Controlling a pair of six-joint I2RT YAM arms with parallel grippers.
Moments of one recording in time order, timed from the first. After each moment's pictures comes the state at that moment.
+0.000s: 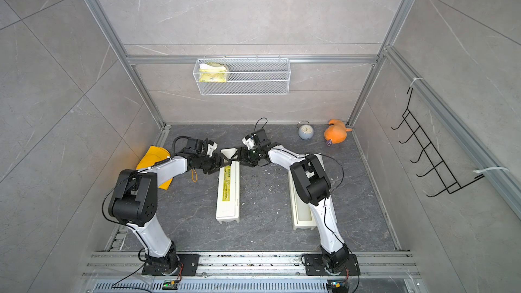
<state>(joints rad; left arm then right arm) -0.22 1.81 1.12 -0.29 0.63 -0.46 0.54 2.29 1.74 -0.28 -0.72 0.69</state>
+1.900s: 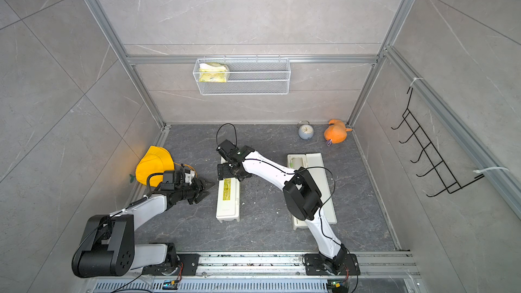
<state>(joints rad) -0.05 1.32 0.49 -0.04 0.70 -0.81 0.87 2.20 1.95 -0.88 0.01 0.64</state>
